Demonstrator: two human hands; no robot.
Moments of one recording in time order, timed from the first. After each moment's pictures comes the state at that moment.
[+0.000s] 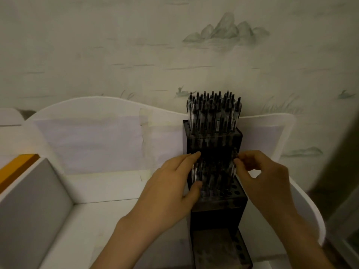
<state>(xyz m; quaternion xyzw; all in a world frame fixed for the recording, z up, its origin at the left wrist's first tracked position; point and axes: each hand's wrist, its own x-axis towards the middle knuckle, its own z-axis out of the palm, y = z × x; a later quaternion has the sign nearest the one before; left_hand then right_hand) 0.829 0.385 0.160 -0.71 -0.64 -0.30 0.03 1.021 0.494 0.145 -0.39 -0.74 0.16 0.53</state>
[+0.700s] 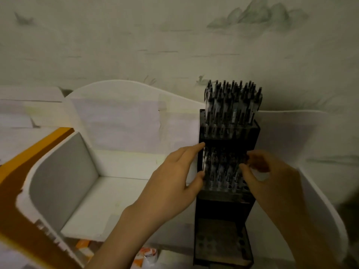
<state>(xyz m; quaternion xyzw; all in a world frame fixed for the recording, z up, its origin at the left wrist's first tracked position) 0.849 0.370 0.151 -0.64 -0.69 -0.33 0.03 1.030 0.501 0.131 -0.37 -0.78 0.15 0.48</state>
